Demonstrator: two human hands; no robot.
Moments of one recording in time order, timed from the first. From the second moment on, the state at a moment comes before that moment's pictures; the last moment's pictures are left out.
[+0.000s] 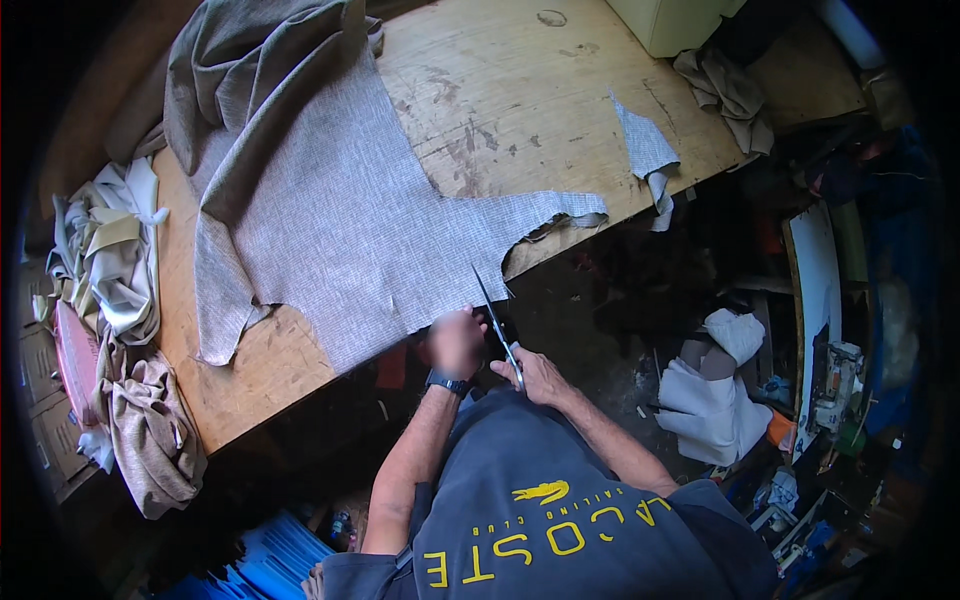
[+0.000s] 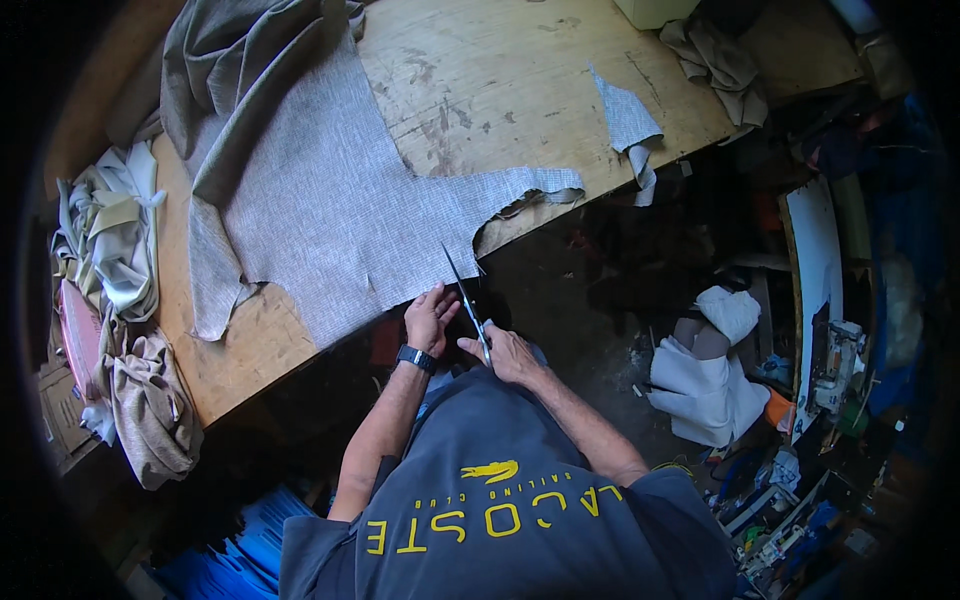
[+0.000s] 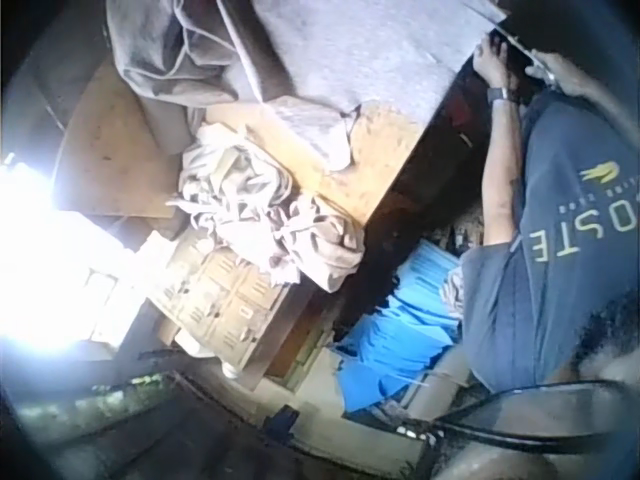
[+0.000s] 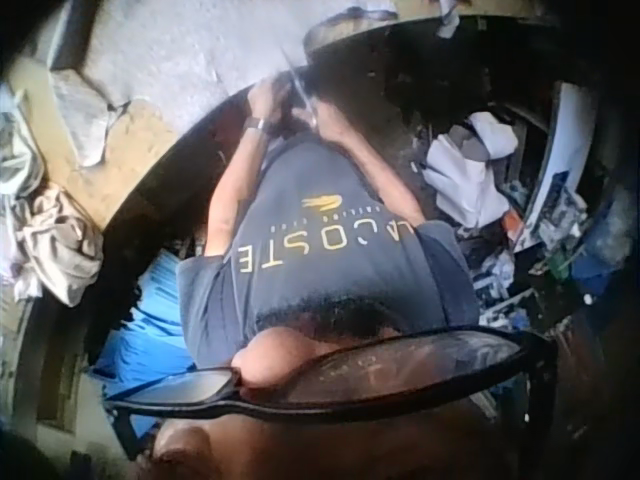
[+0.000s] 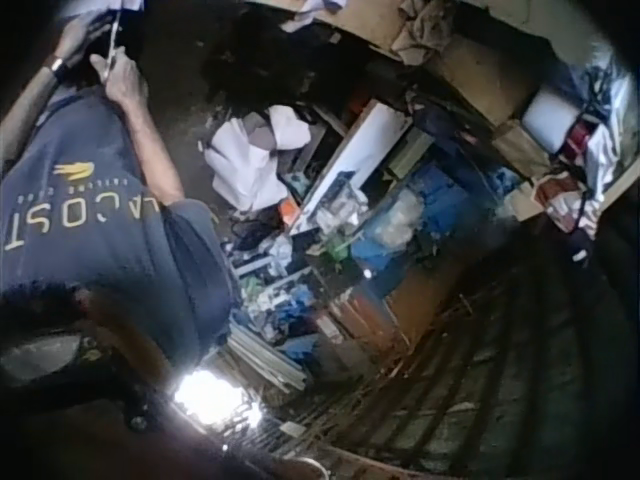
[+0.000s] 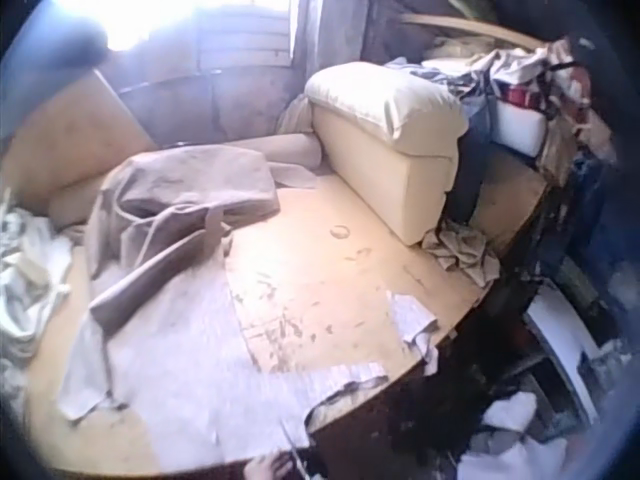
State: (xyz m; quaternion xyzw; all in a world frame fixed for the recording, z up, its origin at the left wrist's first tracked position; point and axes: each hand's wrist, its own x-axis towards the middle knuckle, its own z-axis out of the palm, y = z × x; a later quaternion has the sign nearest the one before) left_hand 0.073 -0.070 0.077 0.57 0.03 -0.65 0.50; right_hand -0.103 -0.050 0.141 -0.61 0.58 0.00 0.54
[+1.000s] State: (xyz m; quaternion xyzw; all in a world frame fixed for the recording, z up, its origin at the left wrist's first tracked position) left_hand 0.081 -0.066 0.065 0.58 0.02 -0.66 0.47; right_hand -0.071 -0.120 0.109 -0.62 0.59 -0.08 0.51
